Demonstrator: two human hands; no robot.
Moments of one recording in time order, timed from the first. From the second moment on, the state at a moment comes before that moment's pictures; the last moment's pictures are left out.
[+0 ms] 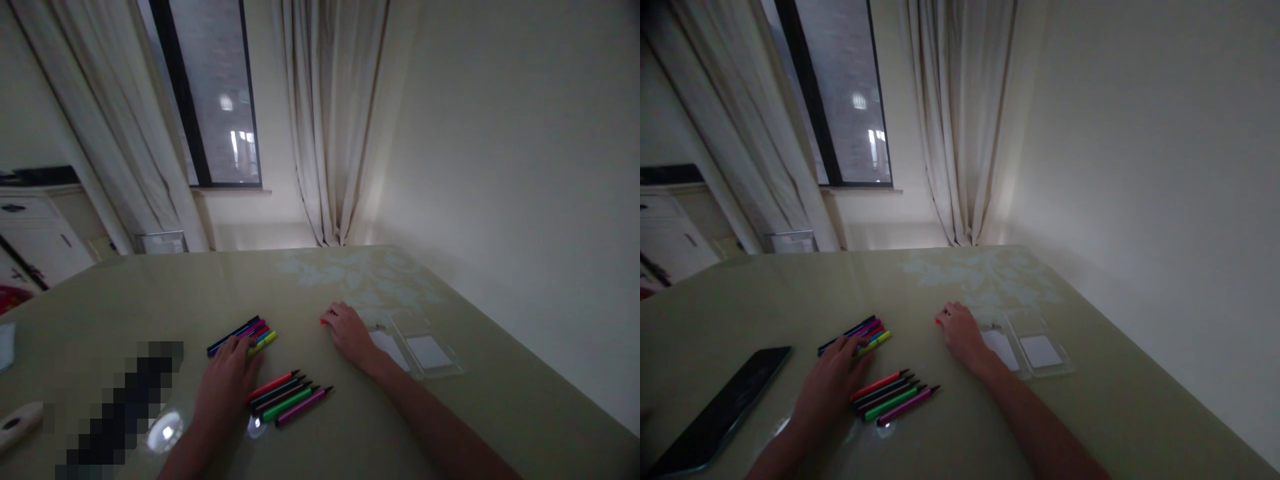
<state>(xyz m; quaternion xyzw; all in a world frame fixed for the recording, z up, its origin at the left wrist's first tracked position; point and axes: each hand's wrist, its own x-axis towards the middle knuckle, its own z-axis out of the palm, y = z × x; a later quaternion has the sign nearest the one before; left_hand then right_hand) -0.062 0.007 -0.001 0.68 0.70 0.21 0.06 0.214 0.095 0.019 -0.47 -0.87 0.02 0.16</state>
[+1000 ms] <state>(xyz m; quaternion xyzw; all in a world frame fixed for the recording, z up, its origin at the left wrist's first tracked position) -0.054 0.001 0.013 0.73 0.59 0.26 0.21 0.247 0.106 0.052 -0.44 -0.85 0.09 0.27</state>
